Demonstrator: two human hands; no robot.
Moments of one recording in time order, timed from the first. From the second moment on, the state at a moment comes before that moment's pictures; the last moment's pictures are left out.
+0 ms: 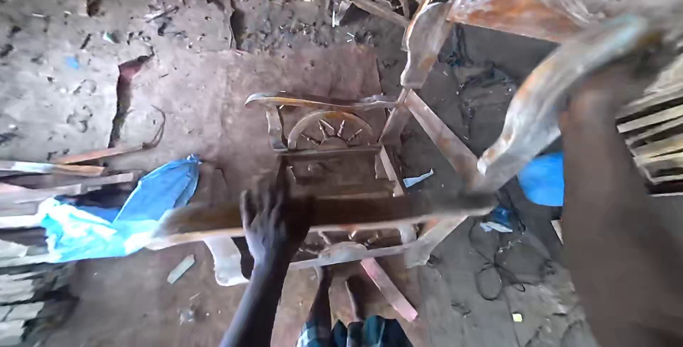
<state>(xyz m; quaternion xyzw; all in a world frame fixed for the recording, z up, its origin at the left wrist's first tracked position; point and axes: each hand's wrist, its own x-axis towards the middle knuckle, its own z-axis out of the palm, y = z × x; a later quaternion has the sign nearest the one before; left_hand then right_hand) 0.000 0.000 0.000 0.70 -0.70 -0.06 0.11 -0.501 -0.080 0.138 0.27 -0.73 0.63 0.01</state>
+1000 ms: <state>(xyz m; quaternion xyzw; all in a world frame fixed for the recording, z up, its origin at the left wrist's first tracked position) -0.036 -0.272 0.046 0.52 -0.84 -0.10 -0.11 -0.209 -0.123 -0.057 0.24 -0.77 0.35 -0.47</state>
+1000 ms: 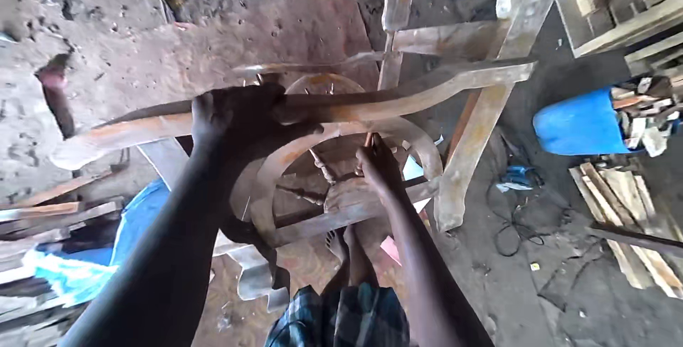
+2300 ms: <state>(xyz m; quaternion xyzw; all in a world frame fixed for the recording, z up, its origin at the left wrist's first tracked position) -0.054 -0.652 -0.076 0.47 -0.83 -0.20 -0.23 -0.252 -0.320 -0.190 0.64 -0.74 0.21 -0.03</state>
